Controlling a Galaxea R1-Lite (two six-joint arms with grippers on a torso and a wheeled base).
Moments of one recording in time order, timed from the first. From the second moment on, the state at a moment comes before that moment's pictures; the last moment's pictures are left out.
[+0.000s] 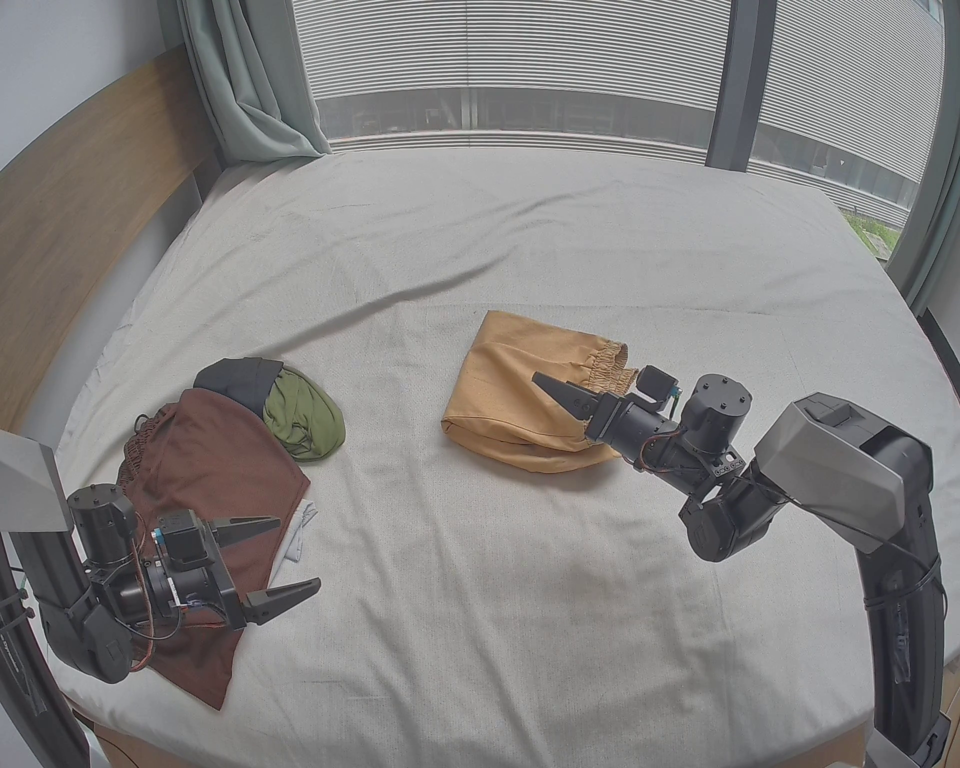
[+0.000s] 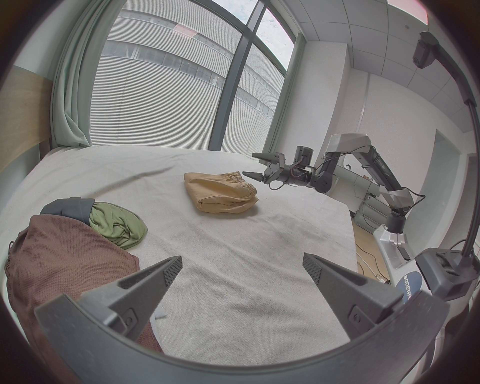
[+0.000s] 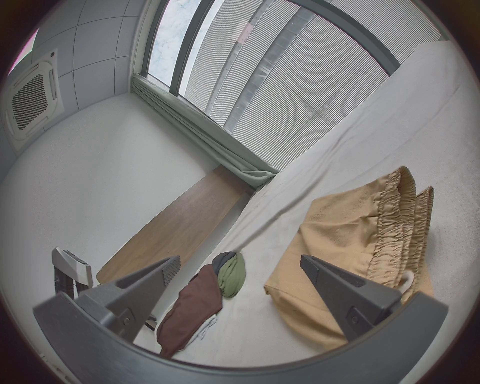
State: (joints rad) left arm 0.04 2.07 -0.18 -1.55 -0.91 0.24; right arm 0.36 2.50 -1.26 -1.44 0.48 0.65
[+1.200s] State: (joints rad) left arm 0.02 2.06 -0.17 -1.55 -0.91 0.24; right arm 0.31 2.58 -1.20 -1.48 0.47 0.64
